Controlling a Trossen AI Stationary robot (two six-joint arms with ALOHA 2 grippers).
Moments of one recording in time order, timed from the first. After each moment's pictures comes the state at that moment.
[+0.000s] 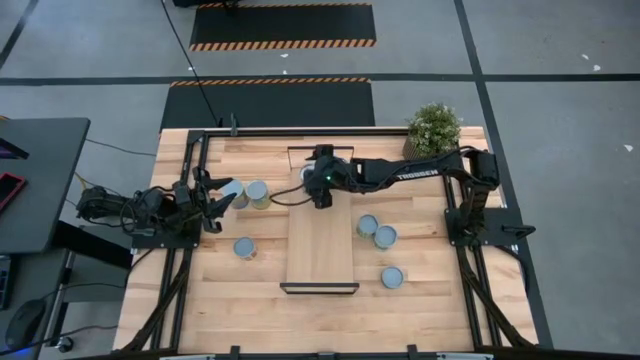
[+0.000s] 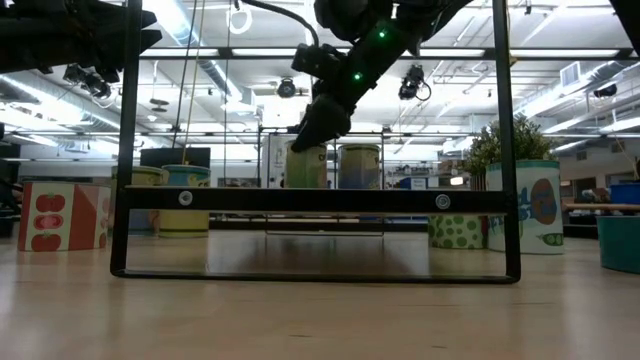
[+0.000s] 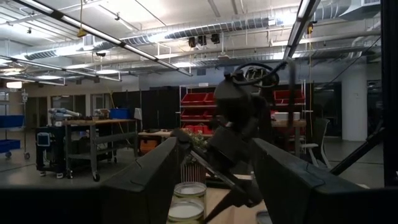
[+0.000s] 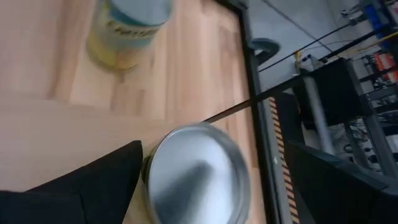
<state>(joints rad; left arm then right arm) -0.22 0.01 0.01 0.44 -0.53 0.20 -0.13 1.85 1.36 -0.15 0.37 -0.50</state>
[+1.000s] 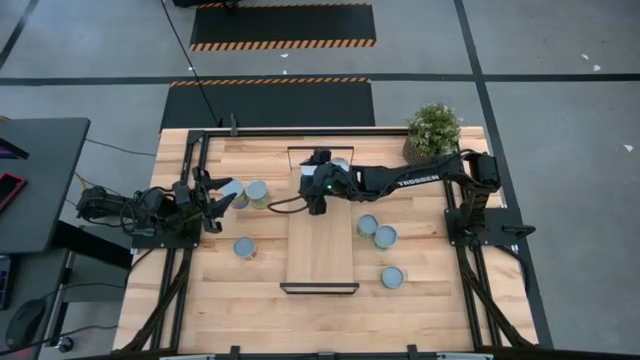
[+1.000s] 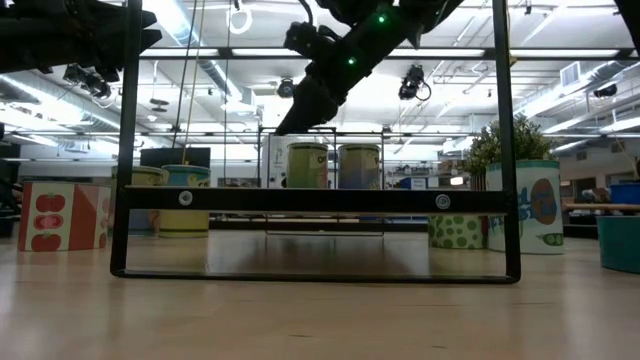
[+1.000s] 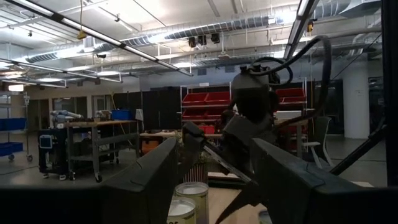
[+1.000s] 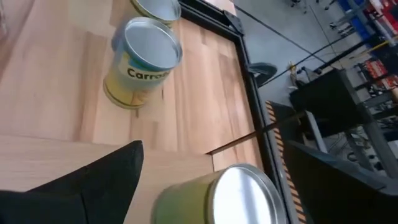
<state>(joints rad) -0.22 0.01 0.01 0.44 -0.53 0.22 -0.06 1.85 1.36 -0.08 0.41 -0.43</state>
